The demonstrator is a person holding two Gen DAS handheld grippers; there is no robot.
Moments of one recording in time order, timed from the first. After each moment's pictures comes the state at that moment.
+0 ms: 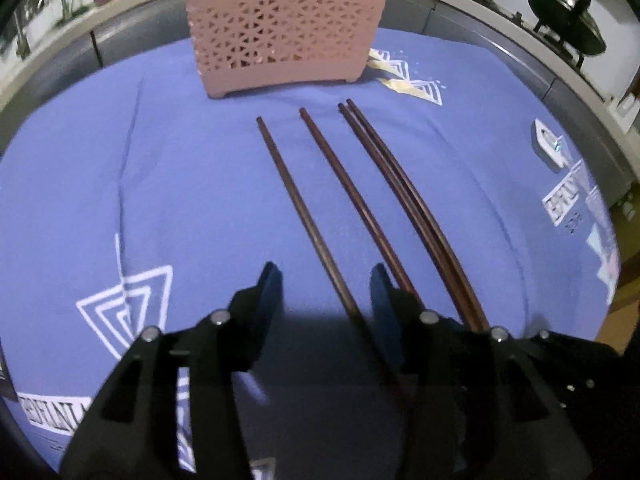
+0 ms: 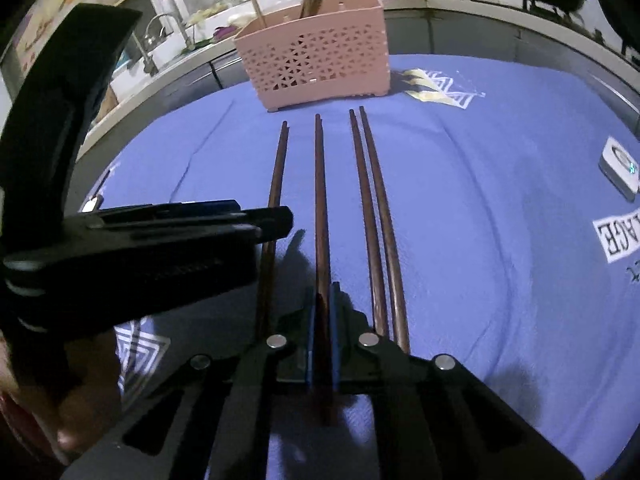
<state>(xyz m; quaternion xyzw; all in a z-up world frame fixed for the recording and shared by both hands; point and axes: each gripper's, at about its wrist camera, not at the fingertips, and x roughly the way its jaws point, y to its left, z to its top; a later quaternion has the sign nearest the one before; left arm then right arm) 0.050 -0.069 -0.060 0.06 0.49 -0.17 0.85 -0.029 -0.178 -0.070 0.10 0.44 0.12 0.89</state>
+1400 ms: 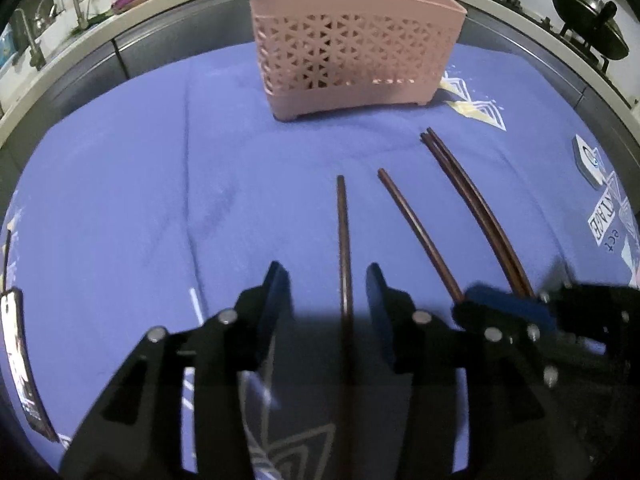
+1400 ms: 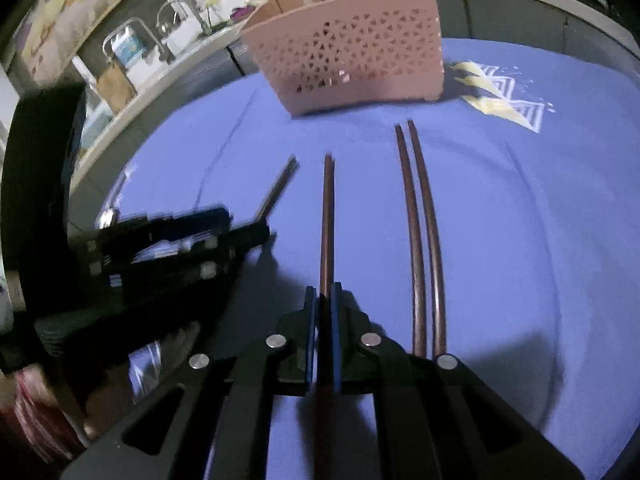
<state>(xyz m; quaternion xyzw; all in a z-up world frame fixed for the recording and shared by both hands) 0.094 -0.030 -0.056 0.07 0.49 -0.15 0.86 0.055 -0.161 -0.059 0.11 0.48 0.18 0.85</state>
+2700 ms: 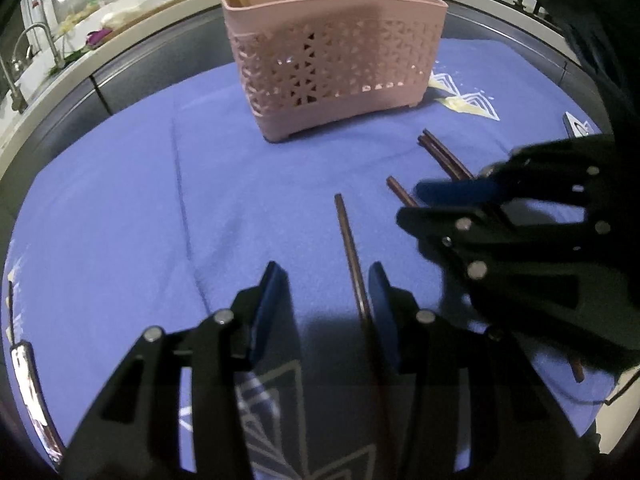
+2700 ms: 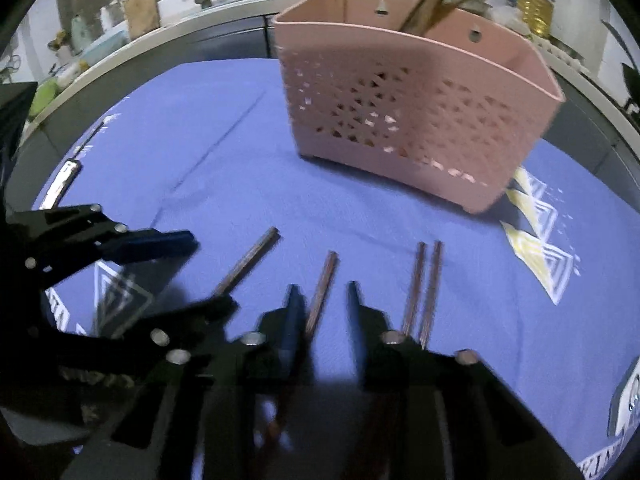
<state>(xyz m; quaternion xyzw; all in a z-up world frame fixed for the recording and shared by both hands) 0.105 -0.027 -0.058 0.12 0.45 -0.18 0.86 0.114 -0.115 -0.050 -0.09 0.46 0.21 0.86</state>
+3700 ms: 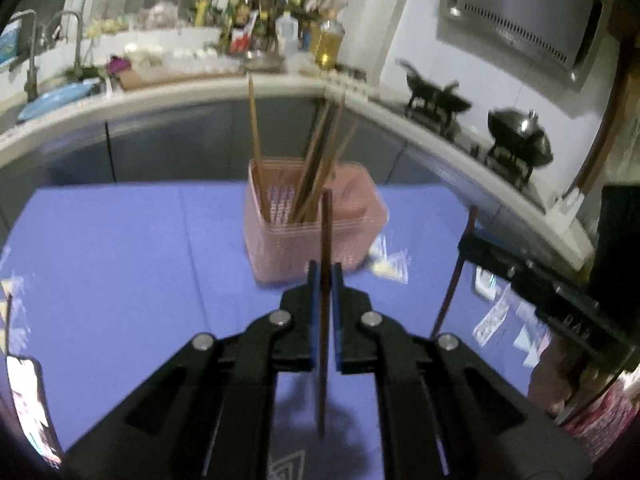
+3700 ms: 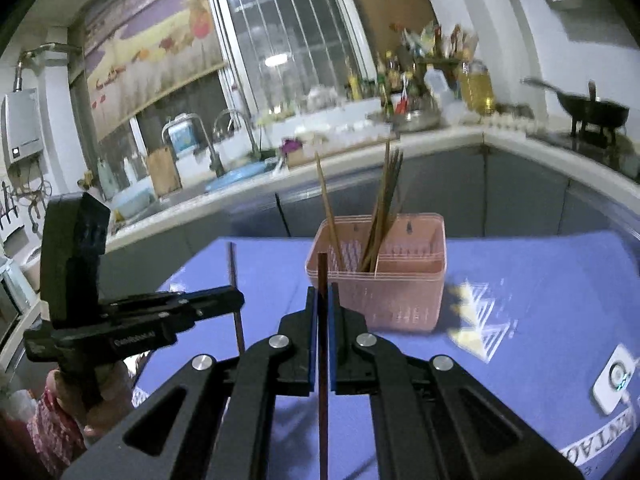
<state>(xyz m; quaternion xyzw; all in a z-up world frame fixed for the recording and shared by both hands) 0.098 0.022 0.100 -0.06 0.33 -0.25 0.91 0.046 -0.183 0.109 0.08 0.23 0.21 0.95</state>
